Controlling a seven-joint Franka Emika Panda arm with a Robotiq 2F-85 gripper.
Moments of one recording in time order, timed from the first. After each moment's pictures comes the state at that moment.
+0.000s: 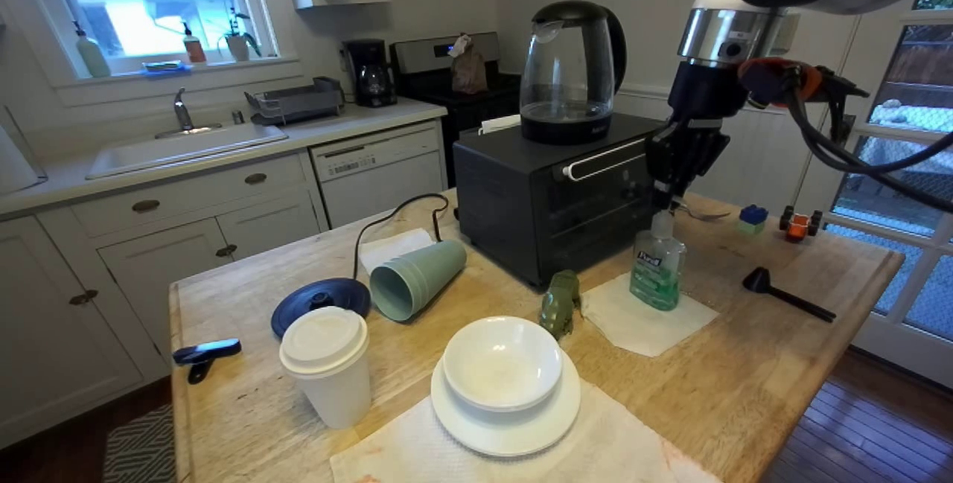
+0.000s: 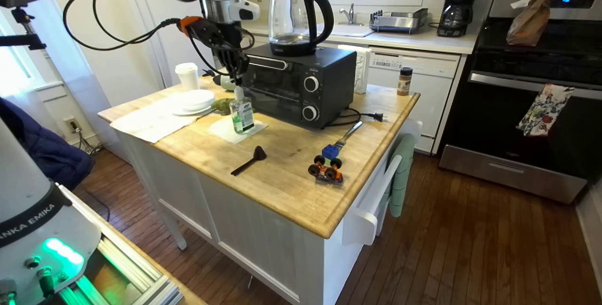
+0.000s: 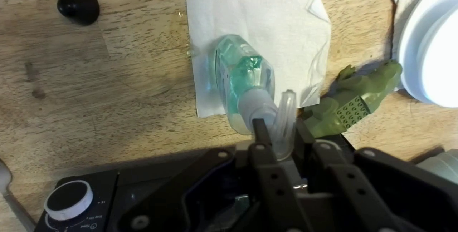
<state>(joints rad) -0.04 -0.03 -0.04 -2.38 0.18 2.45 -0.01</state>
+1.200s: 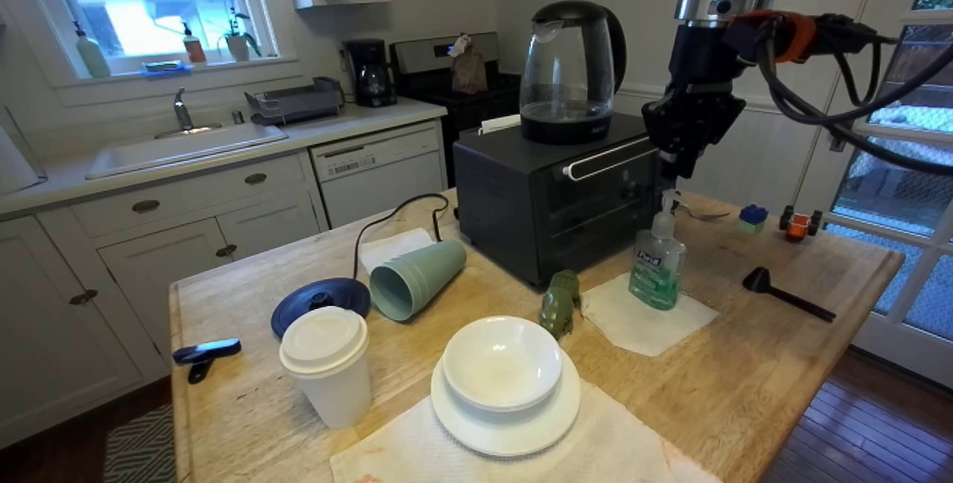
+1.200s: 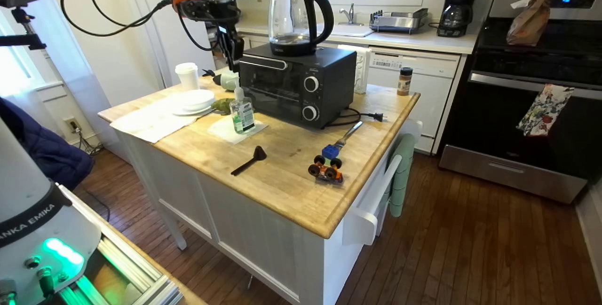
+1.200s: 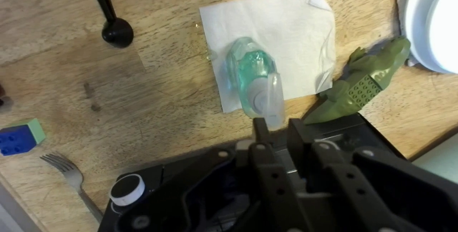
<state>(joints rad) -0.04 -0.09 -0.02 -2.32 0.02 2.30 0.29</state>
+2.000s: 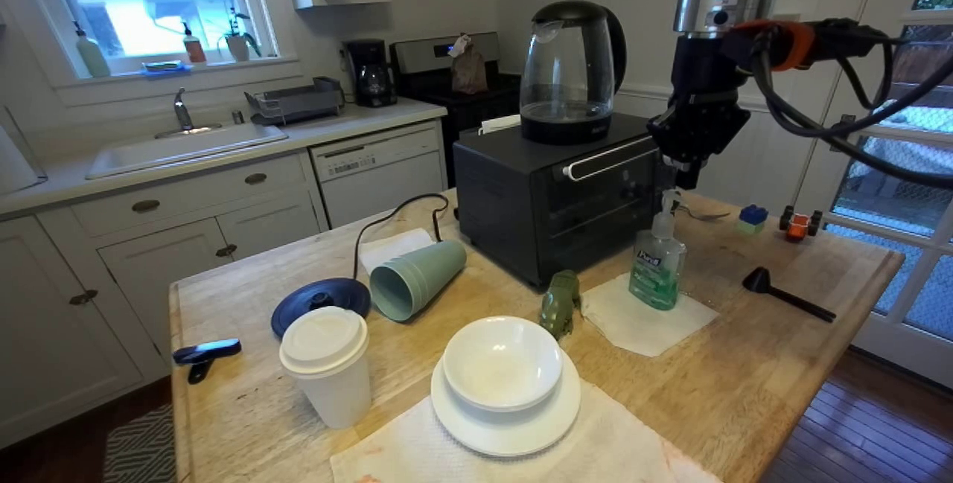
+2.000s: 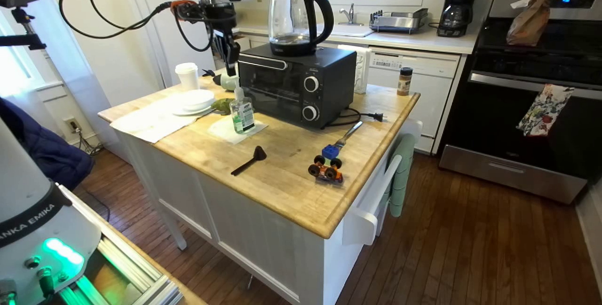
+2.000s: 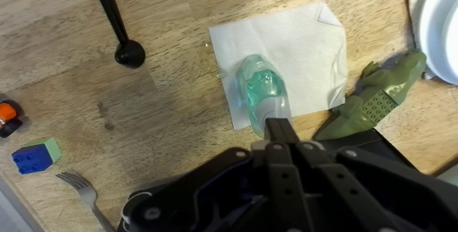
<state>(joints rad) -0.04 -0.08 -0.01 -2.32 -0.02 2.26 0.36</state>
